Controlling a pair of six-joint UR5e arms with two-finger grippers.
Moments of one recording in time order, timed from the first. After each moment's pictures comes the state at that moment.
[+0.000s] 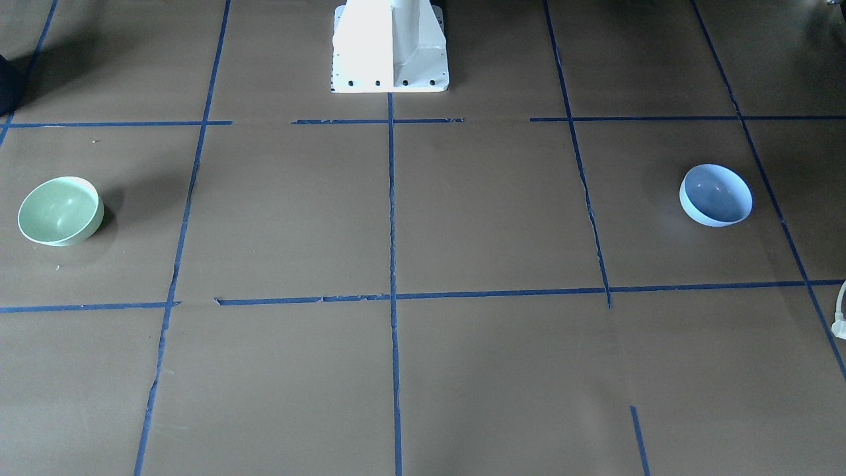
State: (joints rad) left arm -1.54 -1.55 -1.71 -1.38 -2.32 0.12; right arm 1.48 -1.70 1.70 -1.45 2.31 0.00
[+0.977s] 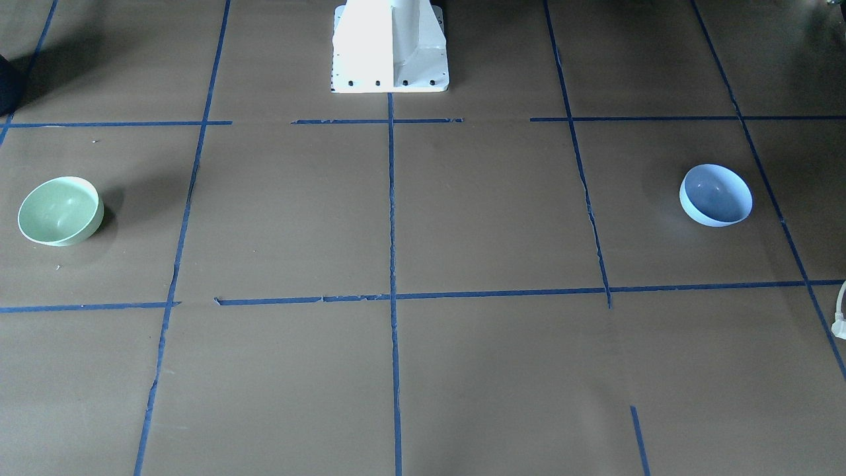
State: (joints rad) left arm -1.49 -1.61 -1.70 -1.48 -2.32 0.11; right arm 1.44 -1.67 1.70 -1.45 2.31 0.00
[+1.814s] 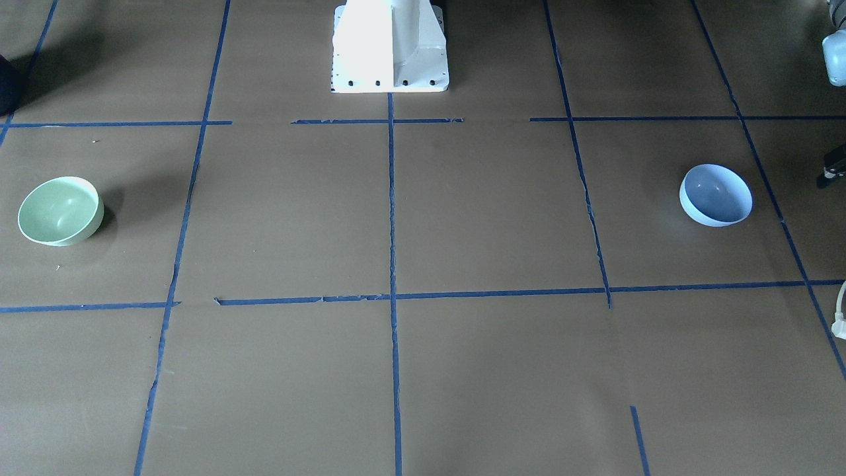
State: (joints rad) left arm -1.38 -1.61 -1.69 -1.62 -2.36 -0.03; right arm 1.44 -1.60 1.62 -1.44 2.31 0.03
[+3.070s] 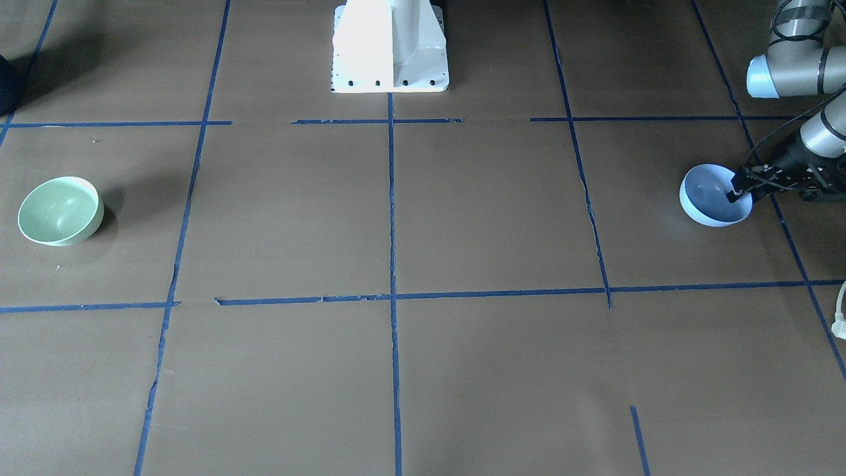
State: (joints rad) left arm -1.09 -1.45 -1.51 -2.32 -2.30 -0.74; right arm 1.43 -1.59 1.61 -1.43 2.31 0.03
